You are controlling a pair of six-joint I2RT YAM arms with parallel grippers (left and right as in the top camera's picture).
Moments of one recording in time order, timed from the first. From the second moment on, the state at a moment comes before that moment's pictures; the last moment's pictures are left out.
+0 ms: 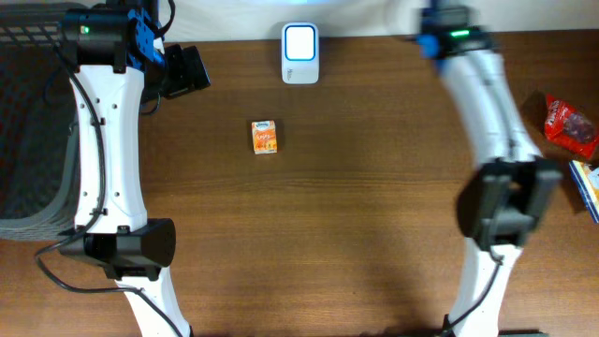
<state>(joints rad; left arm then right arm) -0.07 2.10 2.59 -1.69 -0.04 -0.38 -0.02 2.22 2.18 -0.68 0.41 0.09</state>
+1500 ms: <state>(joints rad) -0.07 2.10 2.59 -1.68 -0.04 -0.38 0.48 2.42 2.01 -0.67 -0.41 0.47</state>
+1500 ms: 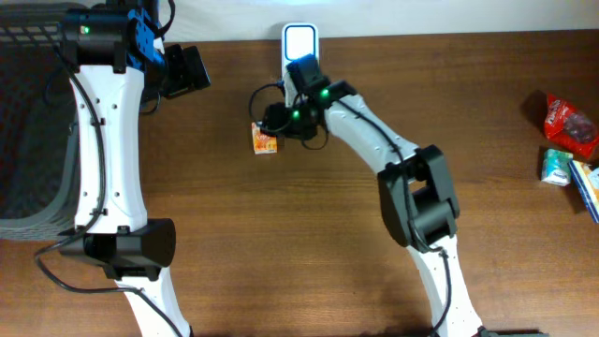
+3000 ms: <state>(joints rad) -0.07 2.10 2.59 -1.68 -0.04 -0.38 0.23 2.40 1.97 -0.83 -1.30 -0.03</state>
